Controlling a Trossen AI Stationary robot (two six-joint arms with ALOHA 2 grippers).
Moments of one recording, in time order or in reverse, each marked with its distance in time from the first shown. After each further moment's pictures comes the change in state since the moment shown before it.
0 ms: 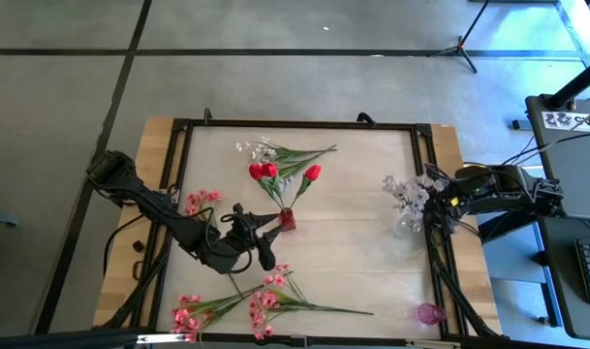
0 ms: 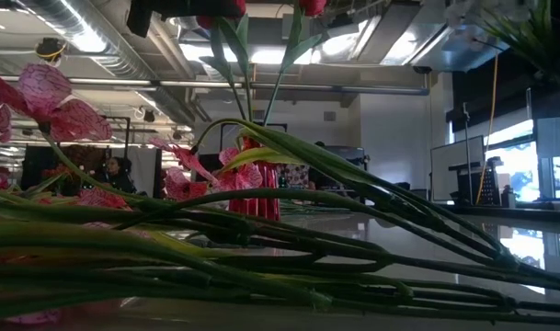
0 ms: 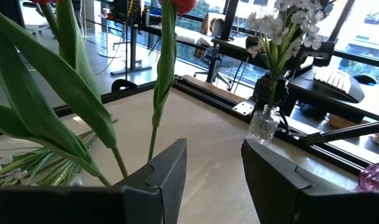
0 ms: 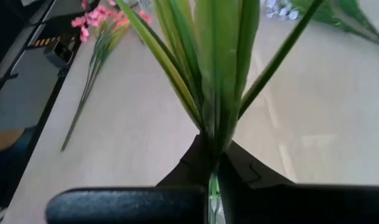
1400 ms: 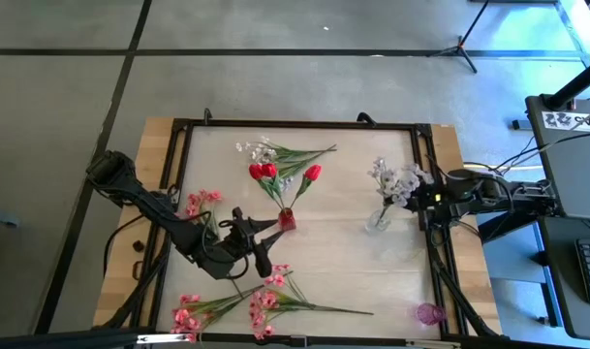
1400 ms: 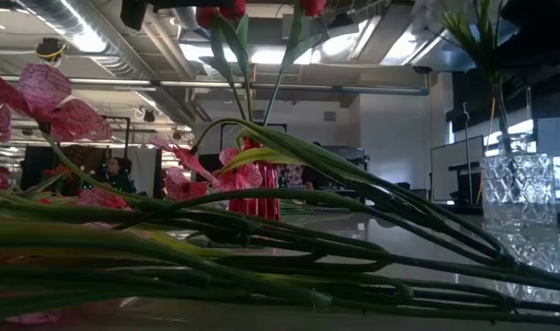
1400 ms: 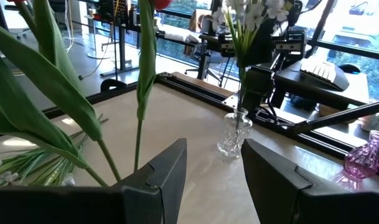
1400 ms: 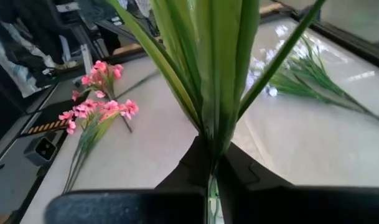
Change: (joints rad) left arm -0.039 0.000 0.000 -0.001 0.012 0.034; right arm 0.000 -0.002 -0.225 0.529 0.131 0.093
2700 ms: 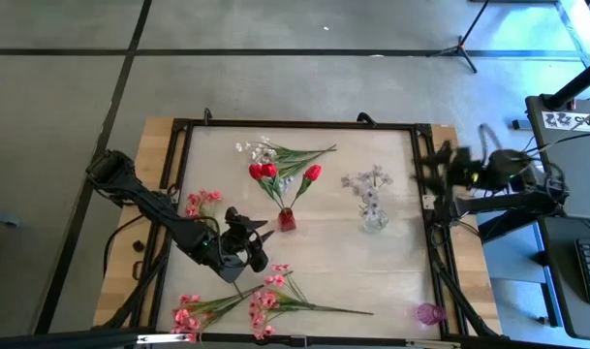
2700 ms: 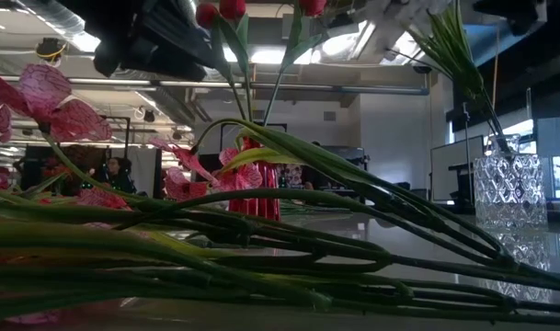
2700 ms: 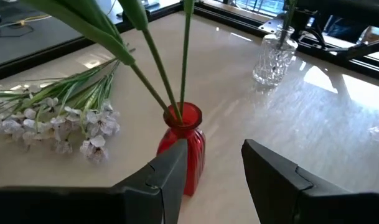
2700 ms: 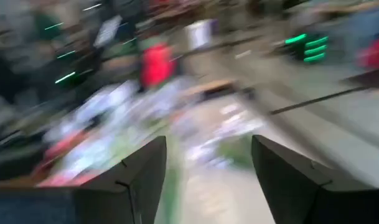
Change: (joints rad) left arm 0.020 -0.008 0.000 -0.527 0.133 -0.404; right arm 0.000 0.066 0.359 -0.113 0.230 -0.067
